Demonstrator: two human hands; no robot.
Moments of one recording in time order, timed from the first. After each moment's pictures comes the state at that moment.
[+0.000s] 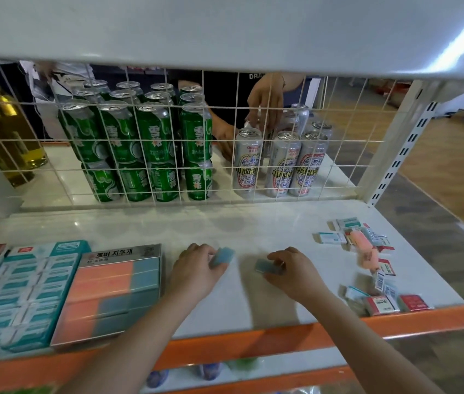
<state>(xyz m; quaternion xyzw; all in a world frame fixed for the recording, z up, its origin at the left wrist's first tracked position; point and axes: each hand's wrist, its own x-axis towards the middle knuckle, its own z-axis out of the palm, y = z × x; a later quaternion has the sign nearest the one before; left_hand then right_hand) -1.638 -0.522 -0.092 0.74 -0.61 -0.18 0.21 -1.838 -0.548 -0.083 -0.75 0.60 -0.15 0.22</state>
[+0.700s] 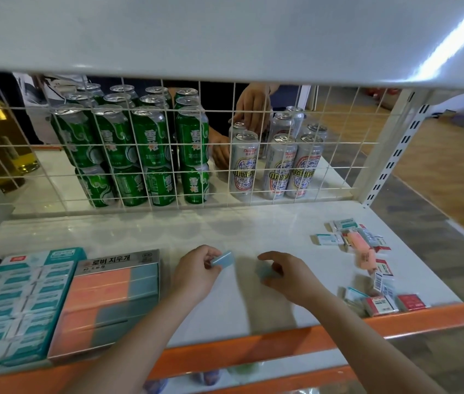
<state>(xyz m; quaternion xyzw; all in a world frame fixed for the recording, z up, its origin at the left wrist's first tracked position) -1.639 -0.527 -0.092 0.70 -0.55 -0.29 0.35 -1.835 -0.547 -0.077 -0.76 0.57 -0.14 0.27</state>
